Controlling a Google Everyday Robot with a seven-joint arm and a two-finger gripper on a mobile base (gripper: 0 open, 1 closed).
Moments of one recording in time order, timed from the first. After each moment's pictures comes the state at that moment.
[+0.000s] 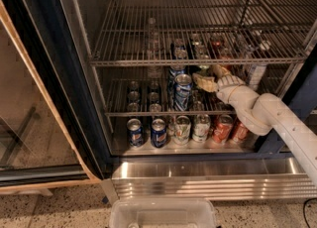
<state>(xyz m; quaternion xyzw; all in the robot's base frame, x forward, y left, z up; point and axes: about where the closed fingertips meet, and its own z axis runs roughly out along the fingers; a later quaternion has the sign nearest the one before) 0.763 -0.200 0.740 -0.21 0.67 0.17 0.69</state>
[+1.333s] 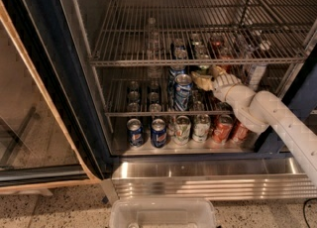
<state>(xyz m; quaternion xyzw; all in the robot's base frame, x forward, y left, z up) 0.769 -0.188 0.740 -0.23 0.67 0.18 0.69</state>
